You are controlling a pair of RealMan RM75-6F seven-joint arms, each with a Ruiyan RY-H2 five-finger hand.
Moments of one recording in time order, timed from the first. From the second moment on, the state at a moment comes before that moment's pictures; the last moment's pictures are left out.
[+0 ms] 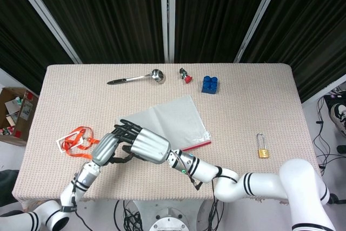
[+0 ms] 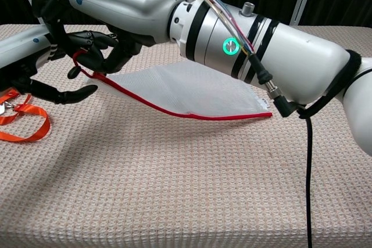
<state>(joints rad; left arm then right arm) -0.48 -1.57 -0.04 -1.40 1.69 1.28 -0.48 1.08 -1.75 0.19 -1.40 -1.63 1.06 -0.14</state>
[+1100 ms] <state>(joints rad) -0.49 -1.60 -0.01 -1.38 1.65 1.33 -0.64 1.06 -1.77 0.16 -1.37 -1.67 1.10 -0.10</state>
